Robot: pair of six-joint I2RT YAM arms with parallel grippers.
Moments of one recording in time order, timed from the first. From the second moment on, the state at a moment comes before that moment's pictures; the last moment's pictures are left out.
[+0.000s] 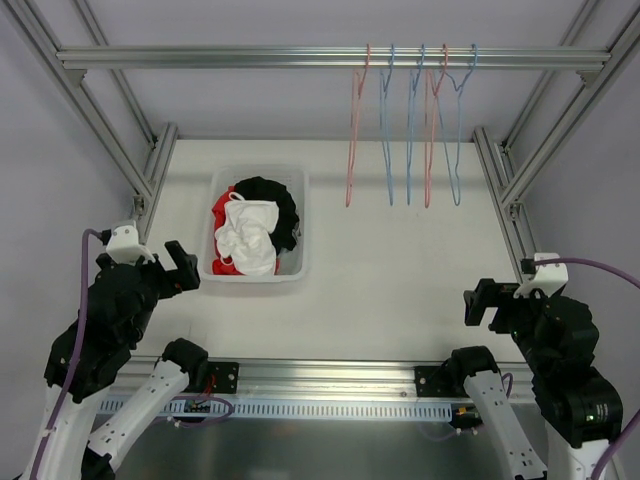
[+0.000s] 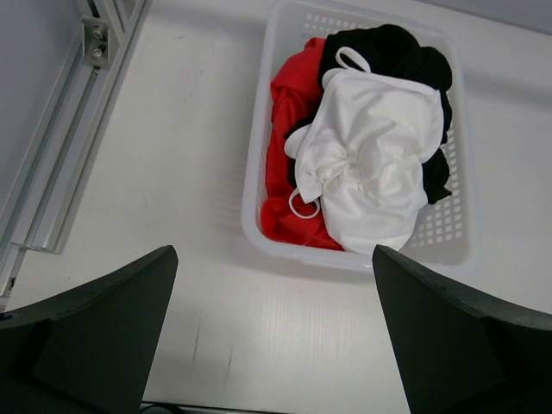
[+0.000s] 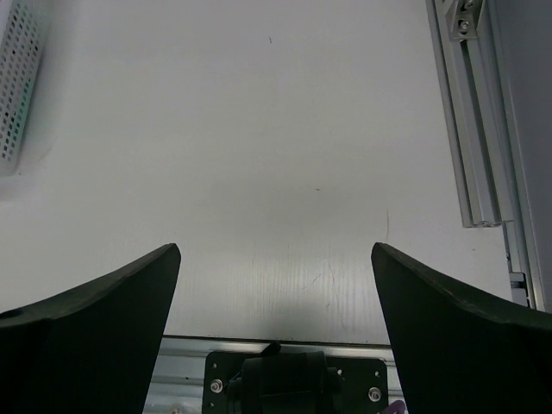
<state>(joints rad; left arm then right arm) -0.44 0.43 1.05 -1.01 -0.46 -0.37 0.17 0.34 1.10 -1.21 0.08 0.10</state>
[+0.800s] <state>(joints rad) -0.44 0.39 0.98 -1.05 -0.45 -0.36 0.20 0.32 1.13 -1.22 0.17 0.08</state>
